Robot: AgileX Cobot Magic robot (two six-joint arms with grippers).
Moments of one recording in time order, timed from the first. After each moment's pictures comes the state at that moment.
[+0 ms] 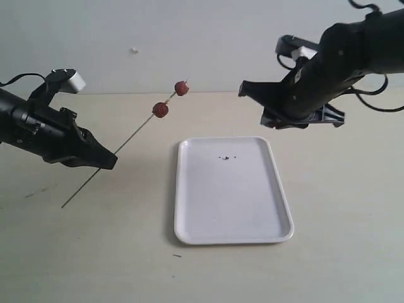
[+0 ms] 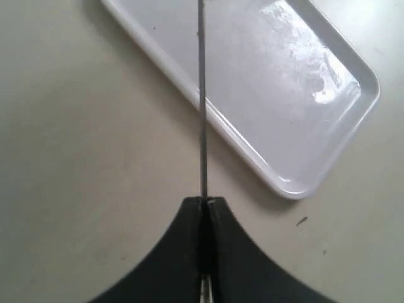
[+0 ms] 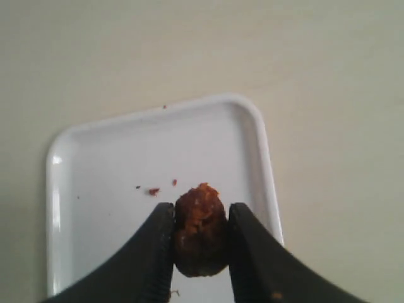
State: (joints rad) left arm -0.15 1.76 -1.02 -1.00 0.82 1.23; right arm 0.21 1.85 -1.24 0.02 0.45 0.56
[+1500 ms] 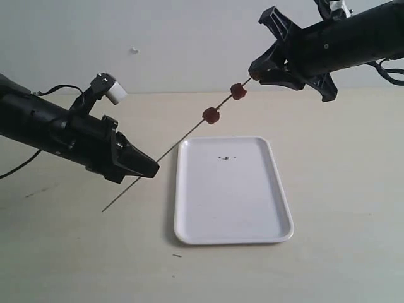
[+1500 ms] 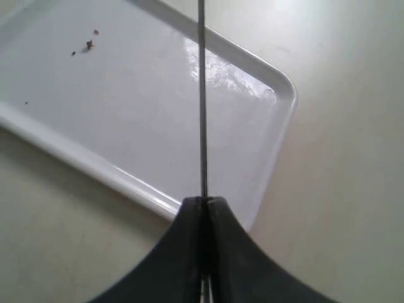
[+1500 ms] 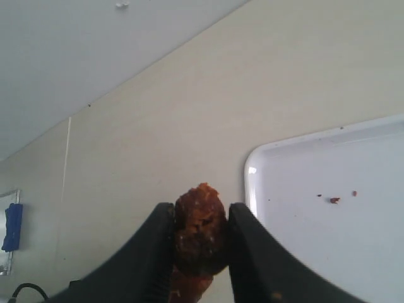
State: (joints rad) left arm -0.28 1.82 -1.02 -1.20 0.86 1.56; right arm 0.03 1.75 -1.24 1.14 0.60 -0.33
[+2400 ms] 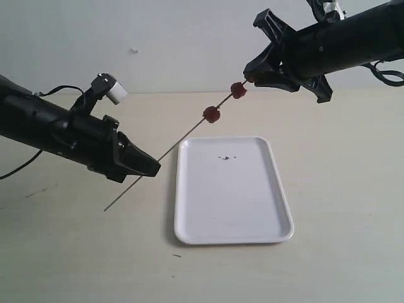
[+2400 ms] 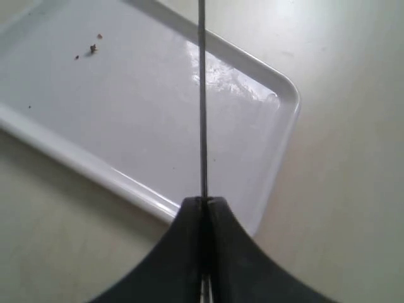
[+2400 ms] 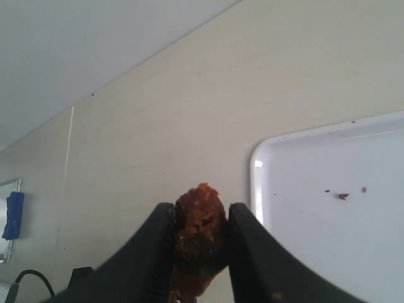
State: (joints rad) left arm -0.28 1.83 -1.02 -1.22 0.85 1.59; right arm 0.04 1.76 -1.24 1.15 0.61 -0.36
